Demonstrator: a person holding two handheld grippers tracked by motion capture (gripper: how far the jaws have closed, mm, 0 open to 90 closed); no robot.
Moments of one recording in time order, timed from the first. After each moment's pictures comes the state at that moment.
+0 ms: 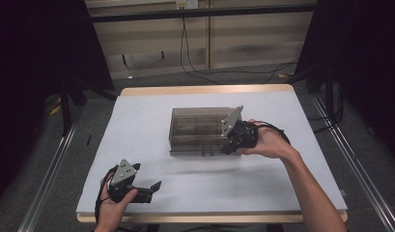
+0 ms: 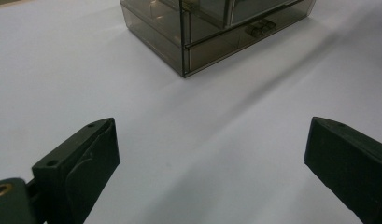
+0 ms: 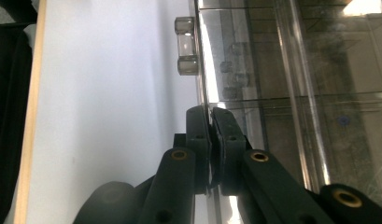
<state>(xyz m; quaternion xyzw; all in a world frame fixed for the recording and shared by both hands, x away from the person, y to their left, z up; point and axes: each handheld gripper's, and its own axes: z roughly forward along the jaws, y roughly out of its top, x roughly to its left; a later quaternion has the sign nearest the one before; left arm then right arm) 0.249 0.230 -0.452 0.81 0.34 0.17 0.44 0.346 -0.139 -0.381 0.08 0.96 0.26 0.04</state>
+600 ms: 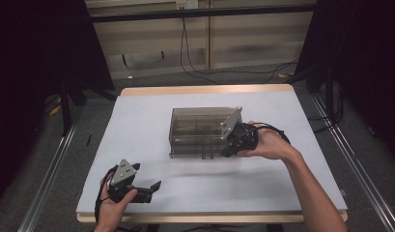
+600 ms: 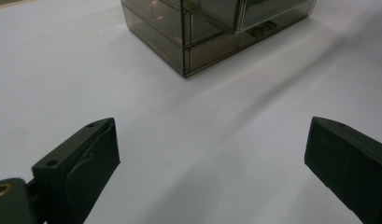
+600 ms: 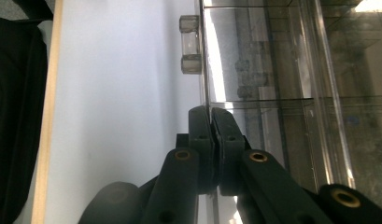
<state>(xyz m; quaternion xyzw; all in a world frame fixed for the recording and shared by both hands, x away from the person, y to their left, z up) 0.249 0.230 -0.452 0.81 0.34 0.17 0.44 0.339 -0.136 -0.379 0.08 0.96 0.25 0.02</state>
